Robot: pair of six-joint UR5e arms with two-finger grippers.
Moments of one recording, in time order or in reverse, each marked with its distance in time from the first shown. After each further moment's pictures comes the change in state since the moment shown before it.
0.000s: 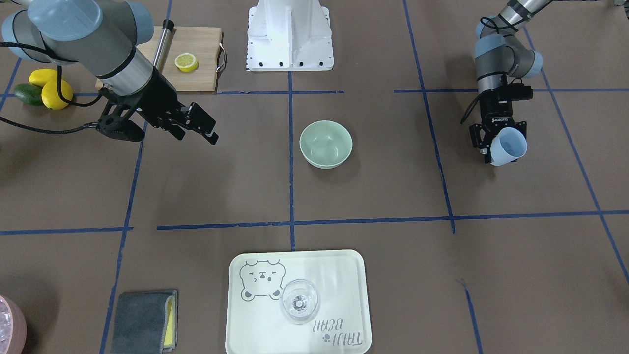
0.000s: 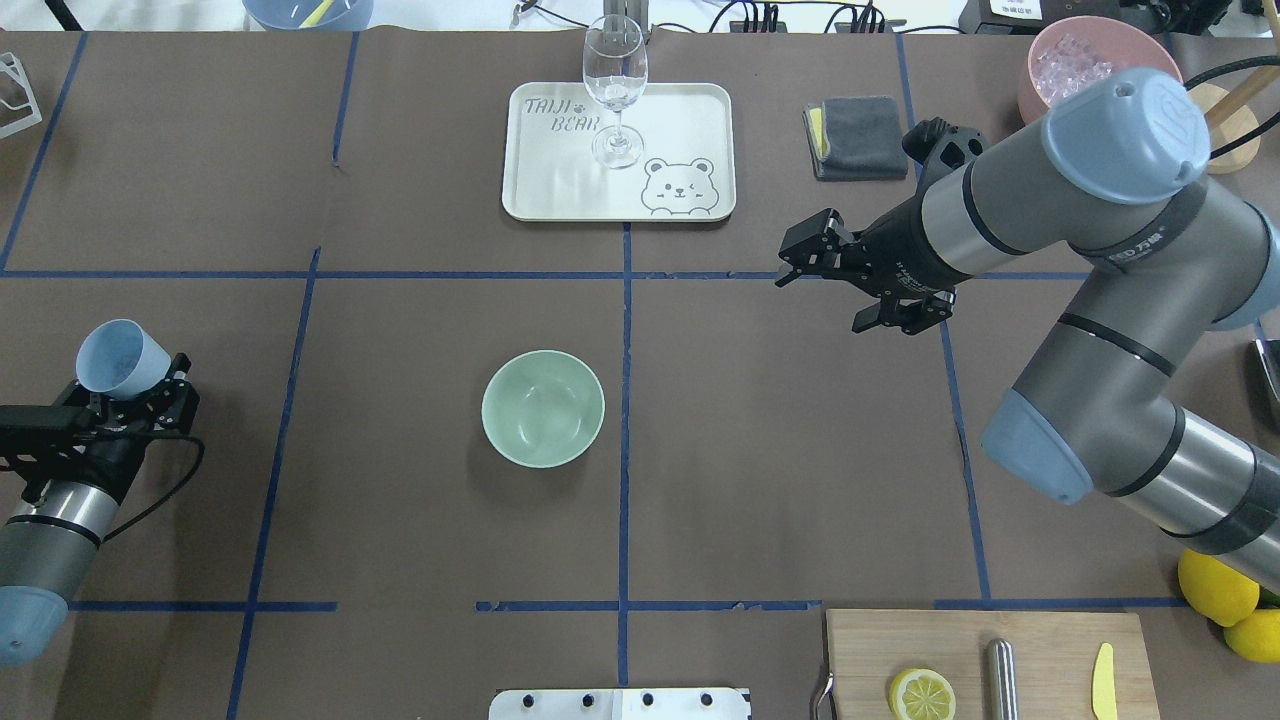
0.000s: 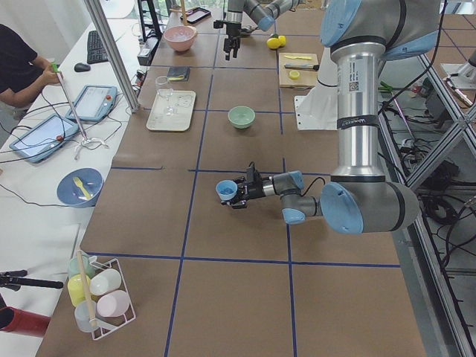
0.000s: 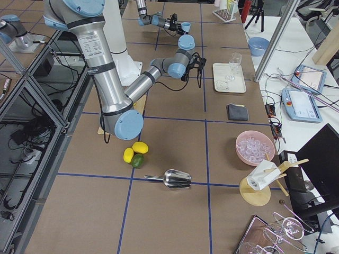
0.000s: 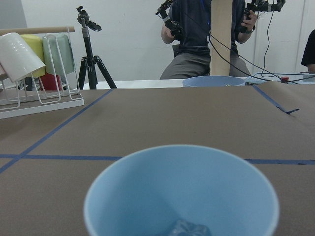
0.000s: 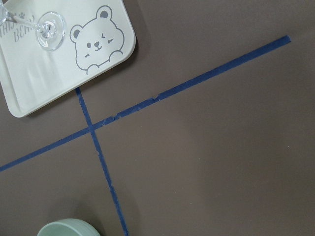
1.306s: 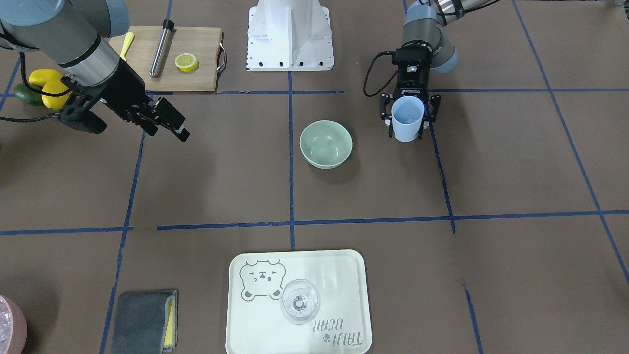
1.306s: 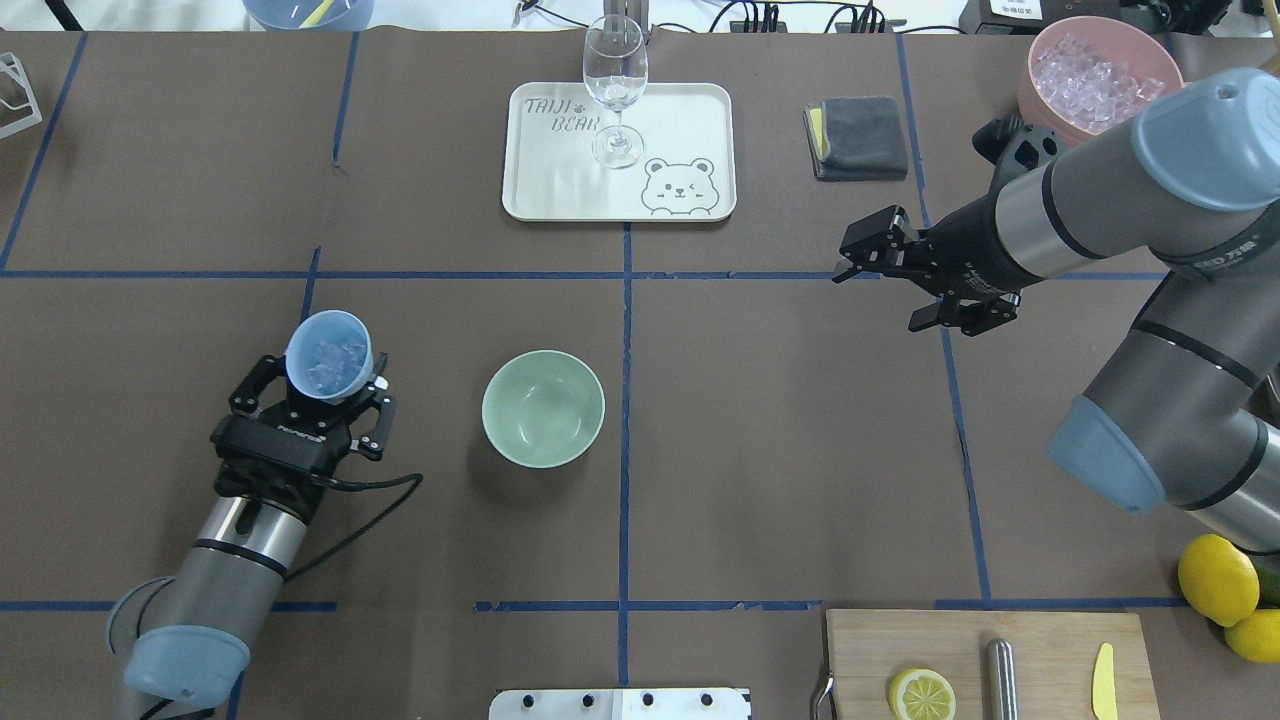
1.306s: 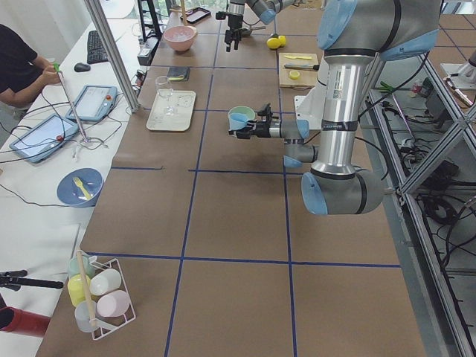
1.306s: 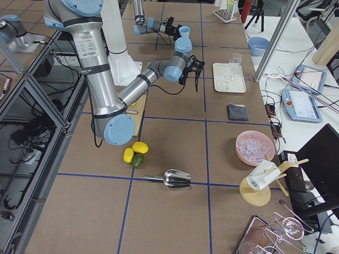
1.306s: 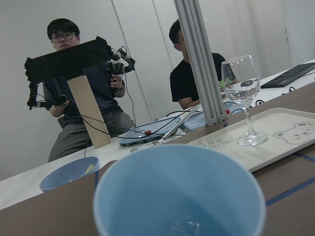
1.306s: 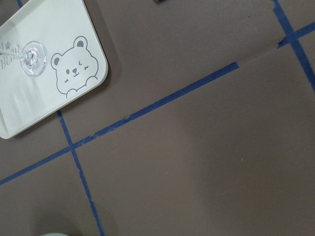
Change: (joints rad) left arm 0.147 -0.324 -0.161 0.077 0.119 0.629; right arm 0.057 -0.109 0.078 0.000 0.001 -0.002
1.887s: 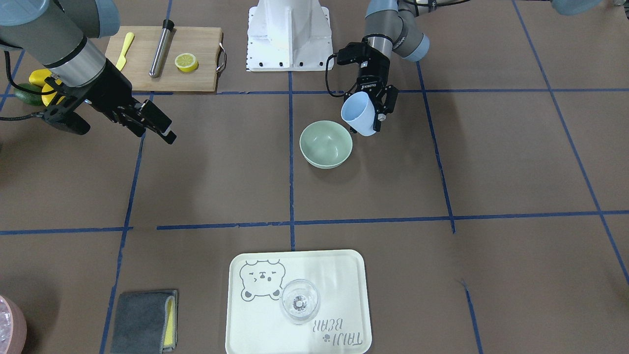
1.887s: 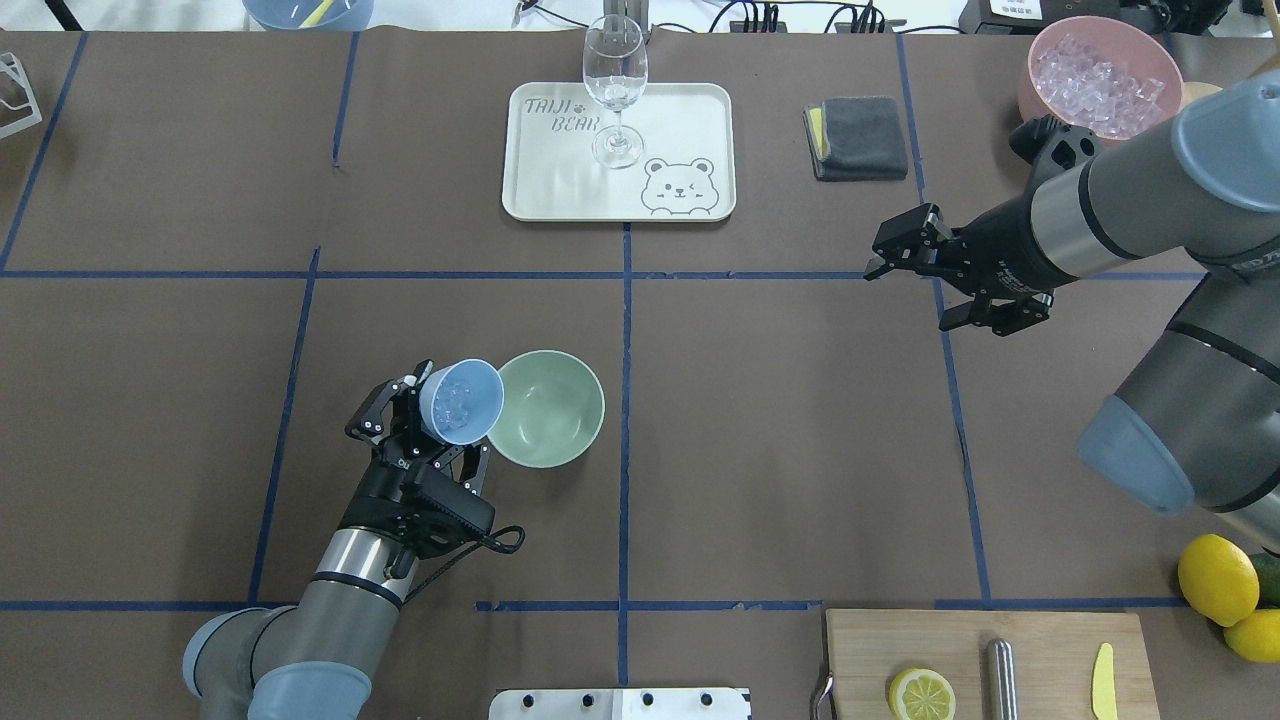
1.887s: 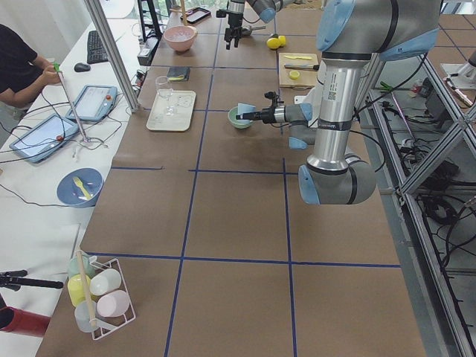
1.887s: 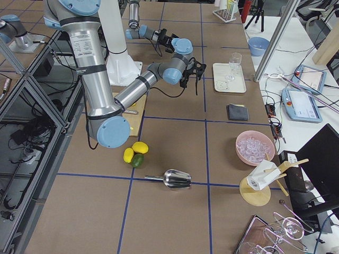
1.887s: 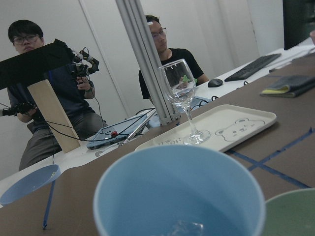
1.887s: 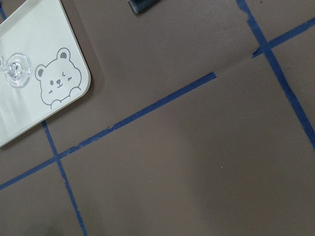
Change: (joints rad) left arm 0.033 -0.085 -0.029 0.297 0.008 0.454; right arm 0.010 -0.038 0.004 0.000 0.000 0.000
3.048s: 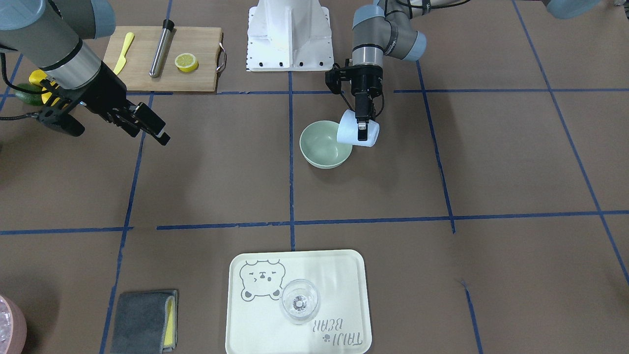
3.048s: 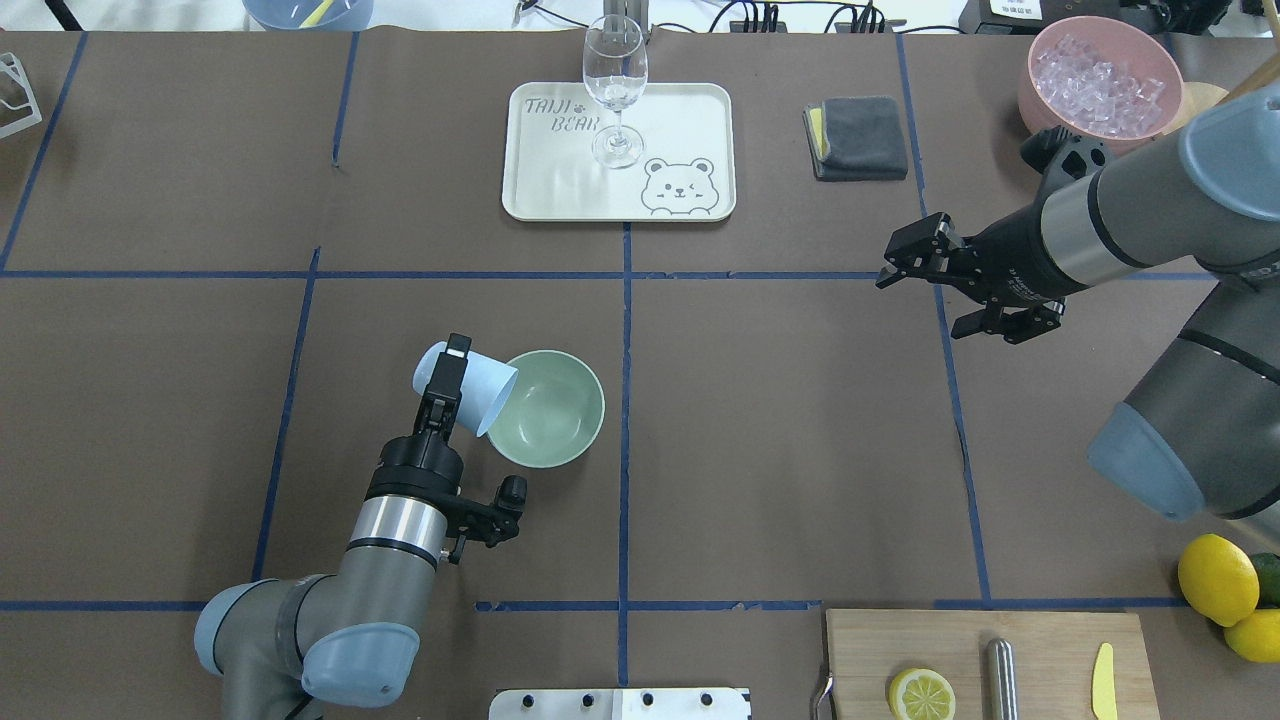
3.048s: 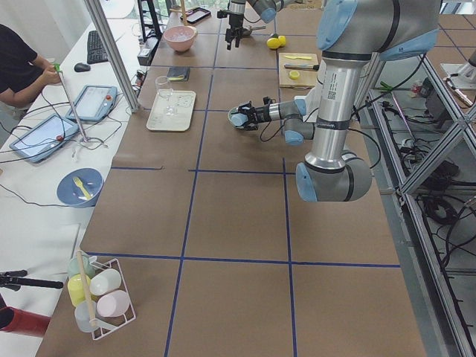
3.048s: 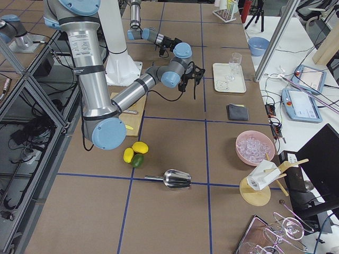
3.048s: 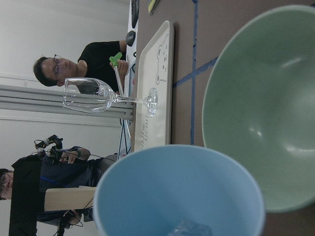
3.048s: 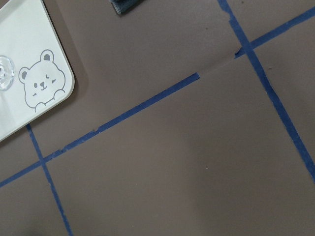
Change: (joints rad) left arm -0.050 -0.050 -0.003 0.265 0.002 0.824; right arm 0.000 -0.022 0.002 0.000 0.000 0.000
